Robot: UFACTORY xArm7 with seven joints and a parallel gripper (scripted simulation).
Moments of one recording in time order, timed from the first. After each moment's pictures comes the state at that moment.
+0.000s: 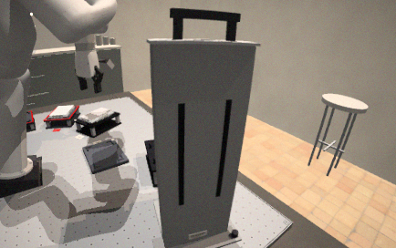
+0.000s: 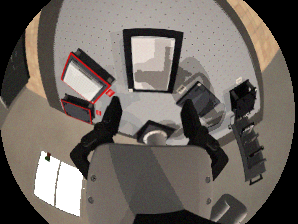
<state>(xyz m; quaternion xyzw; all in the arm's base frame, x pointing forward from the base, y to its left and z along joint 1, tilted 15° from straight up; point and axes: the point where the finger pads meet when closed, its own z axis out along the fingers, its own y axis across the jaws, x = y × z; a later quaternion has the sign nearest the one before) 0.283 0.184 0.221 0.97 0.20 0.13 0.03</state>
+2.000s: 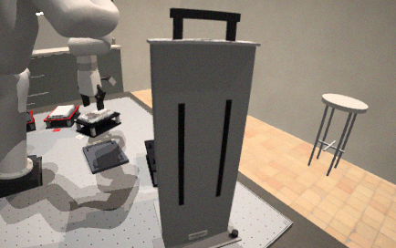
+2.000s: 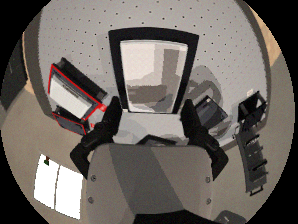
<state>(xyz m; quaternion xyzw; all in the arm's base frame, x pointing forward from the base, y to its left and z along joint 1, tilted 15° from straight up) 0.302 0.183 0.150 0.97 0.20 0.13 0.03</state>
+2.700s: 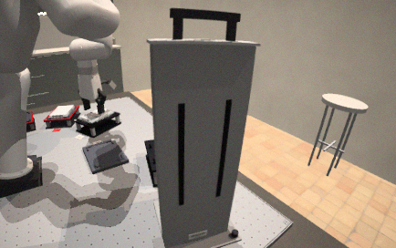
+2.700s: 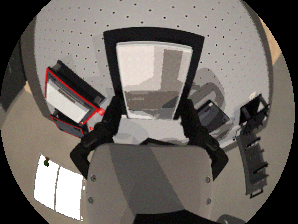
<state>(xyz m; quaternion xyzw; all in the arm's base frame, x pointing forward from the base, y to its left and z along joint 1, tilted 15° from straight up) 0.306 0.183 0.134 0.97 0.20 0.13 0.03</state>
